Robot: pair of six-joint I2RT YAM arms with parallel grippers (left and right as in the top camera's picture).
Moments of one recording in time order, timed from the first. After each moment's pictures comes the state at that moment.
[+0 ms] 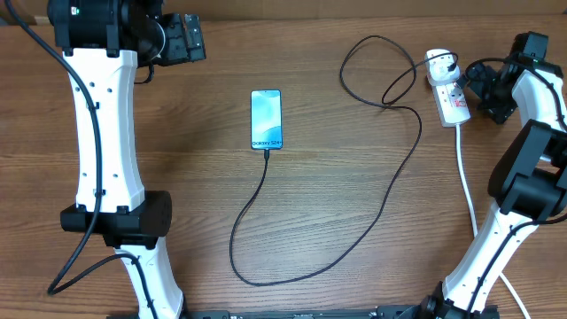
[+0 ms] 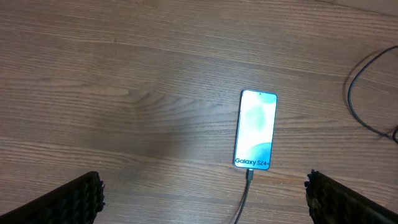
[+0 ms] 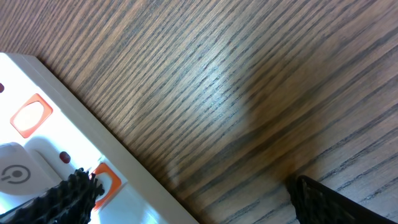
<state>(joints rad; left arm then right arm) -0.07 2.12 2.71 -1.67 0.01 -0.26 -0.38 2.37 1.92 -0.76 -0.12 0.43</state>
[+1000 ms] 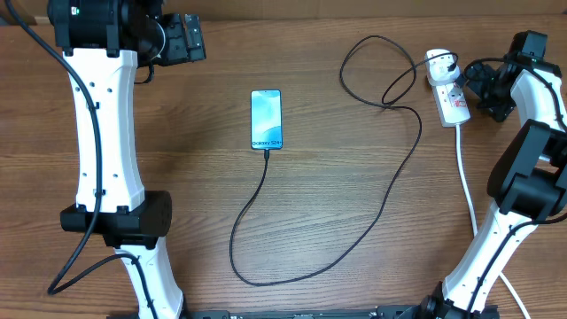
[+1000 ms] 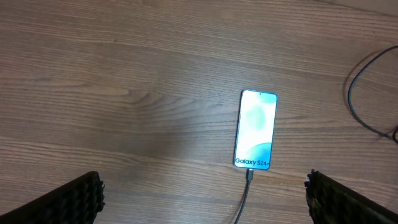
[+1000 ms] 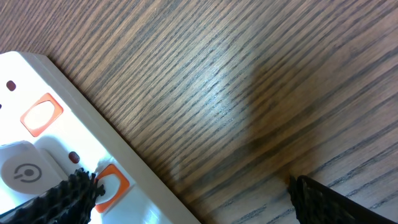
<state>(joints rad) -0.07 2.12 2.71 -1.67 0.01 -0.26 -0.37 2.37 1.92 -0.75 -0.12 0.41</state>
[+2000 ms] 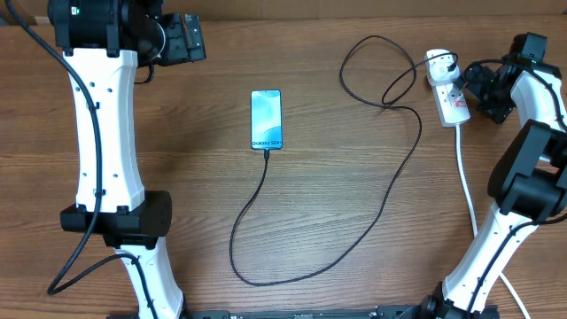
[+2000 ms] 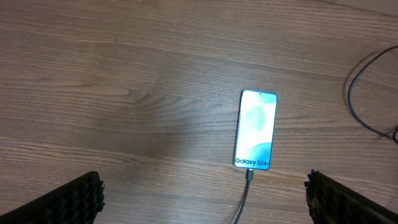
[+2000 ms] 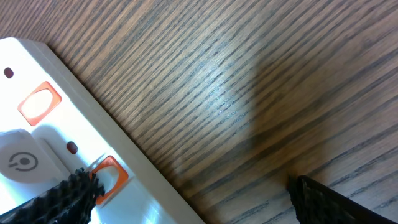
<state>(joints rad) -0.07 2.12 2.71 -1.67 0.01 -0.26 -0.37 2.37 1.91 -0.75 -0.14 0.38</state>
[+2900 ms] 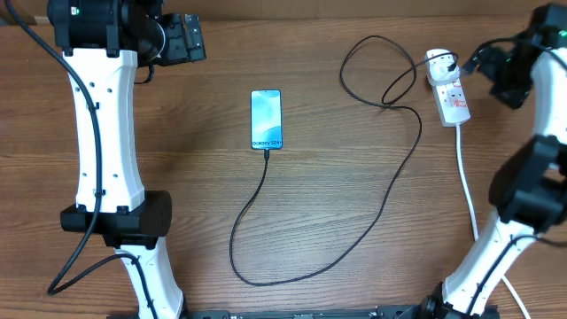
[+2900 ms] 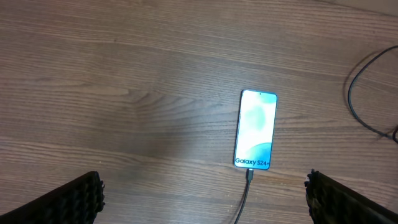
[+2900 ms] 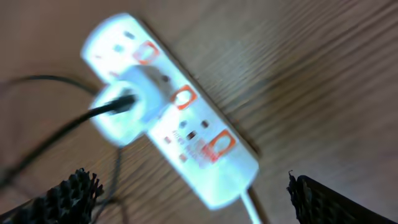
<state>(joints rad) -0.07 2.12 2.71 -1.67 0.01 -0.26 -0.37 2.21 2.15 -1.14 -0.17 0.34</state>
